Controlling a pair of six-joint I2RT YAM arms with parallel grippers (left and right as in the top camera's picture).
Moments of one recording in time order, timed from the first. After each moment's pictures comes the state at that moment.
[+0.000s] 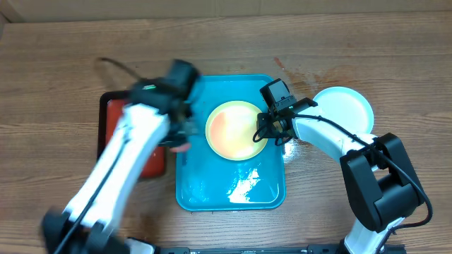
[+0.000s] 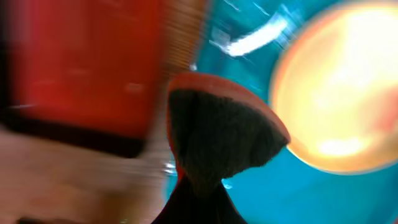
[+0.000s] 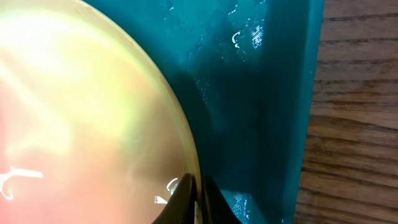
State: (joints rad) left arm -0.29 1.54 1.43 -1.31 -0.15 -0.62; right arm 0.47 1.90 1.16 -0.54 -0.04 0.43
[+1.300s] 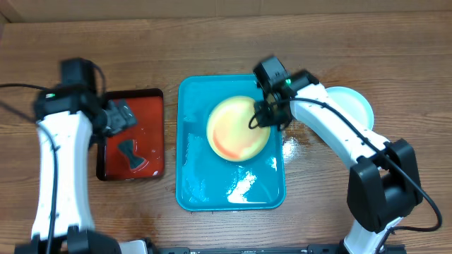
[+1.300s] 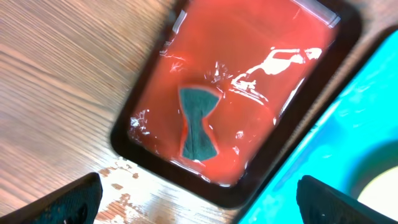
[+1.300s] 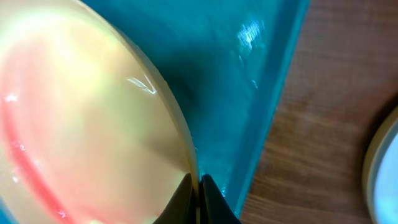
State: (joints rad) left arm 0.22 1.49 1.46 -1.28 -0.08 -0.39; right arm 0.51 1.90 1.58 -1.01 -0.01 0.25
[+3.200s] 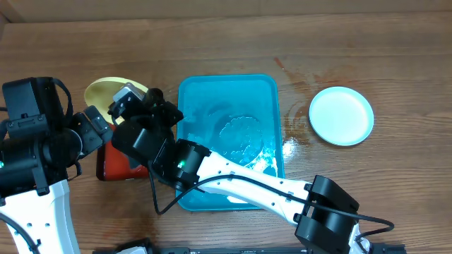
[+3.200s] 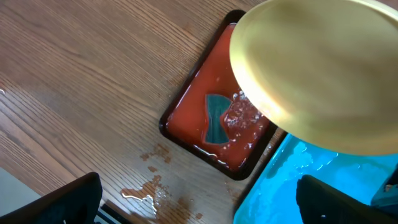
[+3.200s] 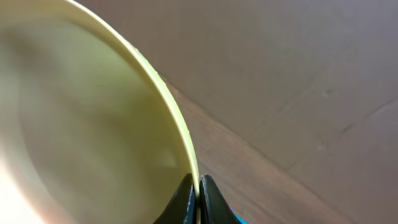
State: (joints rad) left arm 0.23 1.22 1.63 -1.50 -0.15 -0.39; right arm 1.15 2.05 1.77 -0.17 0.85 -0.14
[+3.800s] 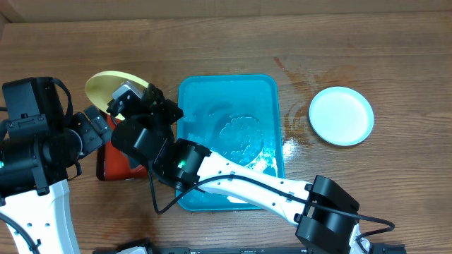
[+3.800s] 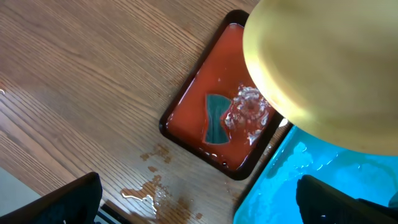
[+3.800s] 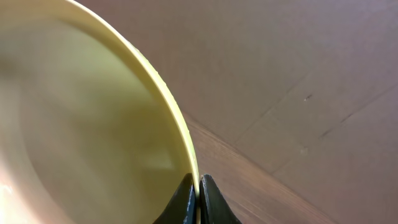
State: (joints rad) left arm 0.23 1.22 1.63 -1.50 -0.15 -0.39; right arm 1.15 2.05 1.77 -0.13 0.91 -0.17
